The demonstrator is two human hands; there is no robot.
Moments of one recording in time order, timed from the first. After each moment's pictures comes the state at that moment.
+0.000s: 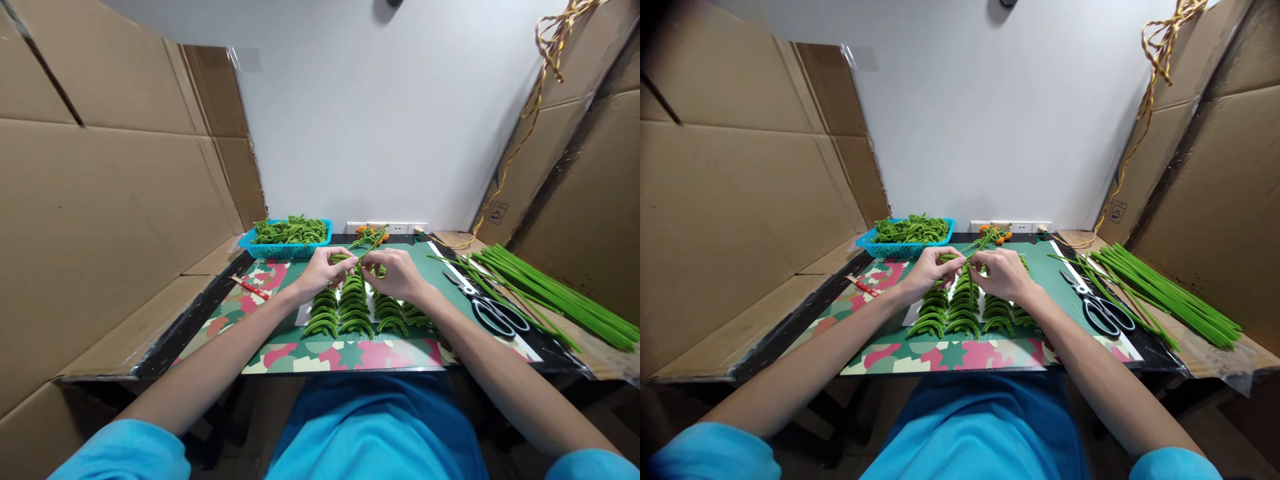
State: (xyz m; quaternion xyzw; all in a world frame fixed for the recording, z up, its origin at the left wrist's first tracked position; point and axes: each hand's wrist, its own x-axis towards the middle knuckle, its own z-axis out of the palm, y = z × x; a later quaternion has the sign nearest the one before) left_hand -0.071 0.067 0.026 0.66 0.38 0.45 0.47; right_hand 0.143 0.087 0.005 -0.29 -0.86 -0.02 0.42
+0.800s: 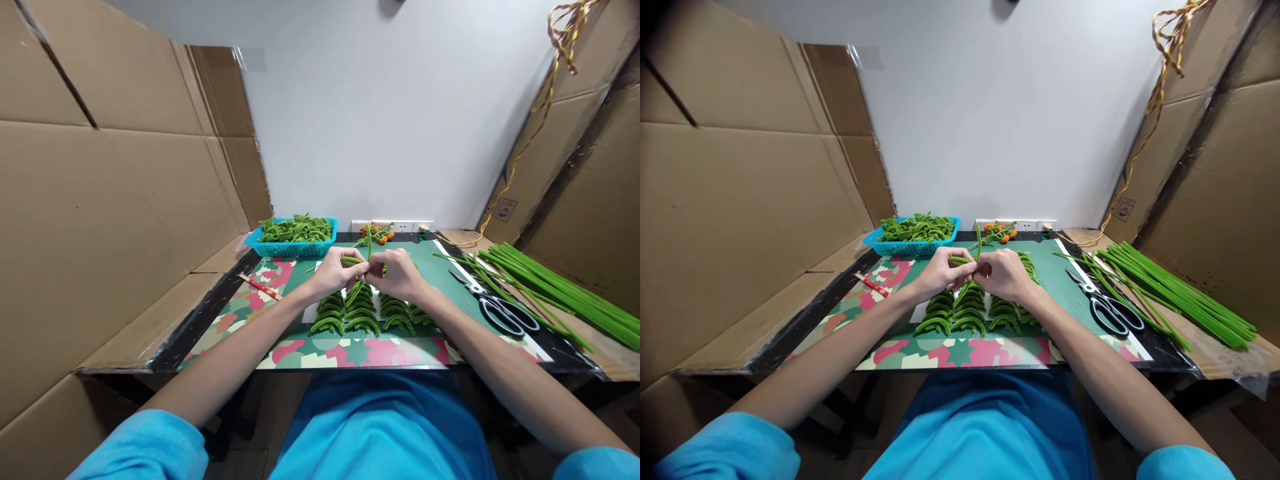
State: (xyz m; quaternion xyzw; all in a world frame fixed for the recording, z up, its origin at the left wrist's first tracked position) left_hand -0.058 0.060 0.027 0.69 0.37 0.42 0.45; right_hand 0.135 0.084 0.002 -0.32 -0.85 0.07 0.42
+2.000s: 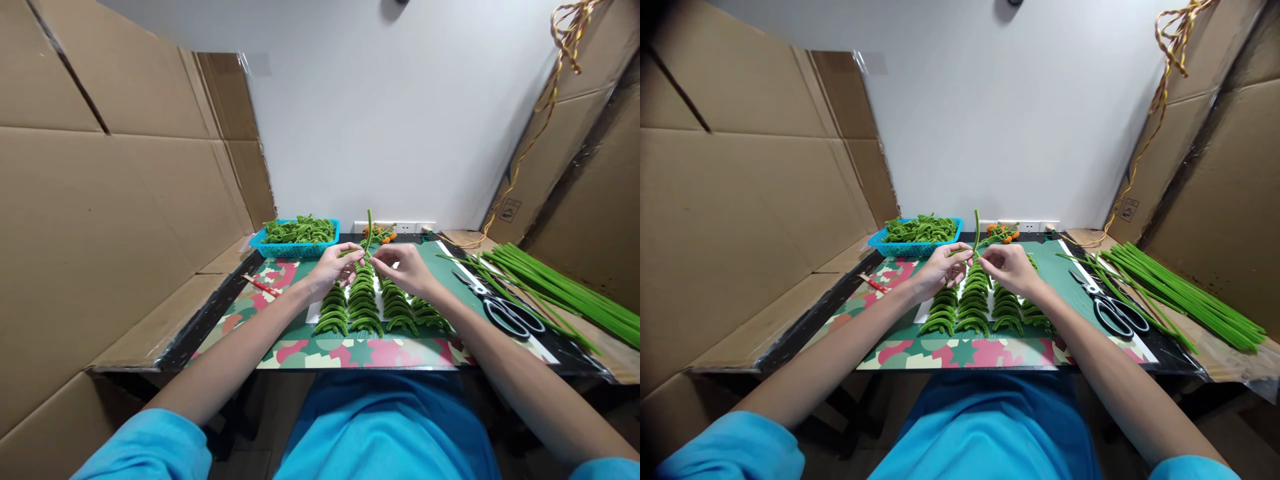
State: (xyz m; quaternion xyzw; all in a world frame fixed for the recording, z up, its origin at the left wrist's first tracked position) left_hand -0.067 0.066 0.029 0.59 0.36 0.45 0.57; right_hand 0.143 0.083 0.013 -0.26 -0.81 0.23 0.47
